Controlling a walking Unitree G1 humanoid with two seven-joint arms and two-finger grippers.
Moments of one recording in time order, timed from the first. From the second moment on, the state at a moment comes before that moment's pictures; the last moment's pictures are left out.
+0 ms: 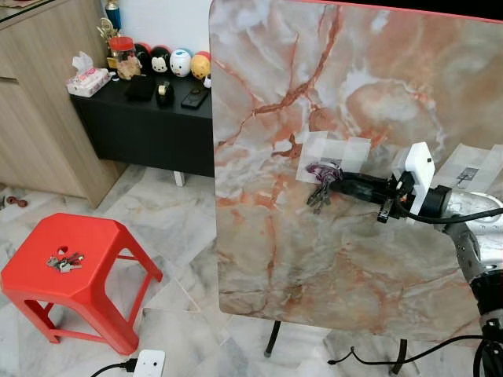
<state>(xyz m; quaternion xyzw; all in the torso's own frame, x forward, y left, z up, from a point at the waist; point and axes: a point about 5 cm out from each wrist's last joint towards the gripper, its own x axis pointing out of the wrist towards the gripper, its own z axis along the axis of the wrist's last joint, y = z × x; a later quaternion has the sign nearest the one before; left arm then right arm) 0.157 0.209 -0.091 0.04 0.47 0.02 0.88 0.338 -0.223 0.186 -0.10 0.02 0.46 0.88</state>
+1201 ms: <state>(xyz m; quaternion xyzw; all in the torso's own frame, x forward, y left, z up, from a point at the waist) 0.157 0.209 -0.090 0.04 0.46 0.02 0.88 0.339 -0.228 0.174 -0.11 0.04 0.45 0.89</state>
